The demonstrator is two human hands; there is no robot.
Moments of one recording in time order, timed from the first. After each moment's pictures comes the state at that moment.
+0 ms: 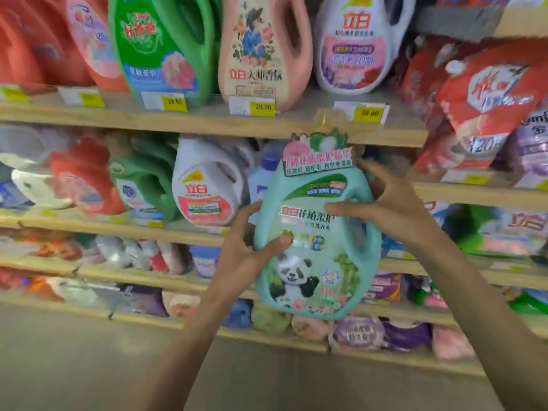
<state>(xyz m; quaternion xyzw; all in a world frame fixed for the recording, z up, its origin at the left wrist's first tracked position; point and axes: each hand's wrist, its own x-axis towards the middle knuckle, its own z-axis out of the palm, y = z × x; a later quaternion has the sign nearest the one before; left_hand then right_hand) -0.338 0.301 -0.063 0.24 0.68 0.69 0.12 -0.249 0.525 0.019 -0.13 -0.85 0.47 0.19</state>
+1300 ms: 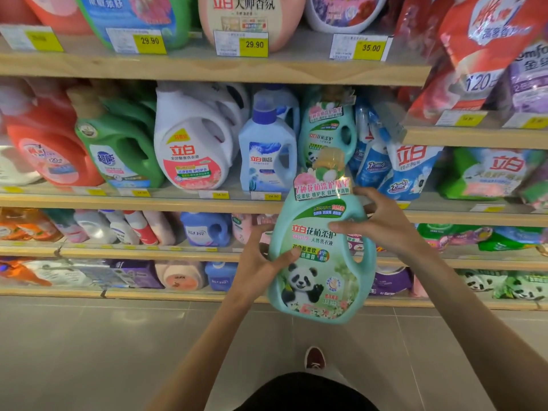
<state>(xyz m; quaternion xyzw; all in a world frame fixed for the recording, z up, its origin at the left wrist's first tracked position) -0.314 0.278 -0.173 0.19 0.70 0.64 0.27 -0.209 0.499 -0.087 -0.29 -0.83 0.47 0.11</state>
